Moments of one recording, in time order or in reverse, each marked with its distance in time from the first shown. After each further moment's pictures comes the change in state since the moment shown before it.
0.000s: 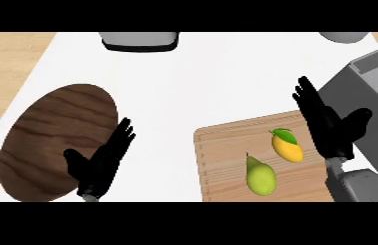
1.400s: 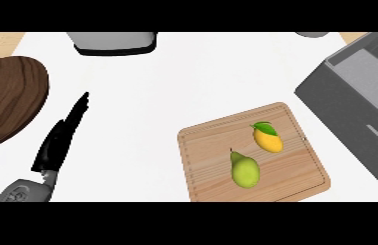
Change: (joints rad) left arm -0.140 0.256 0.064 0.052 -0.319 0.095 -0.023; right arm 0.896 -0.403 -0.179 -0.697 0.648 -0.095 -0.366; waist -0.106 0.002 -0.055
